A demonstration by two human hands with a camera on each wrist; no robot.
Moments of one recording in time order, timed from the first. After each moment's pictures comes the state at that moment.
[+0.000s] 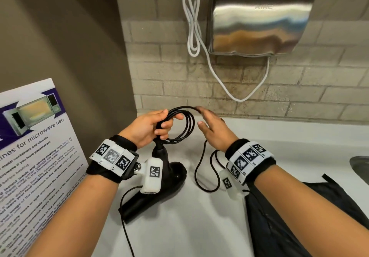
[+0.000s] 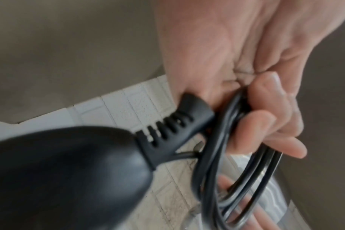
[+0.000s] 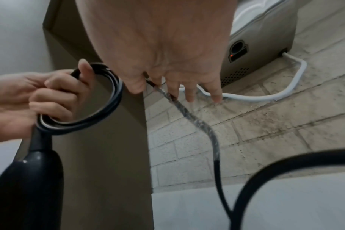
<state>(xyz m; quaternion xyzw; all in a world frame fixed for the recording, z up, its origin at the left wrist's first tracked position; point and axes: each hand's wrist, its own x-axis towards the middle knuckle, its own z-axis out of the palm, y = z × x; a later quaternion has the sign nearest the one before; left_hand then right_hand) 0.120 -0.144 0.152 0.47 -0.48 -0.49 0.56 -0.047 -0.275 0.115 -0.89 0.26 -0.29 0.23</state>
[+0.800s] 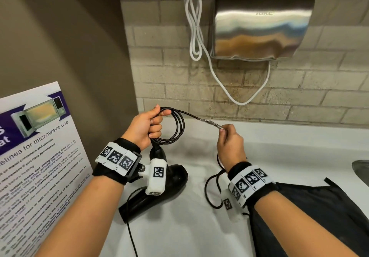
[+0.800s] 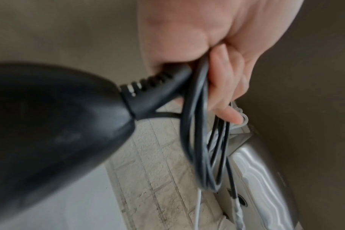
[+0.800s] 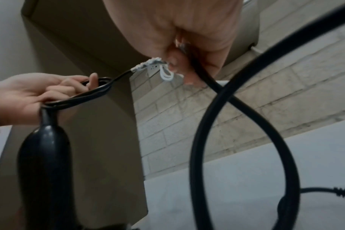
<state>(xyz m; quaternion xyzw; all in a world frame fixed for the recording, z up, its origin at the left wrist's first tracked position) 0.125 -0.151 0.153 0.48 -0.31 -0.45 0.69 -0.062 -0.253 0.088 -0.73 0.41 -0.48 0.26</state>
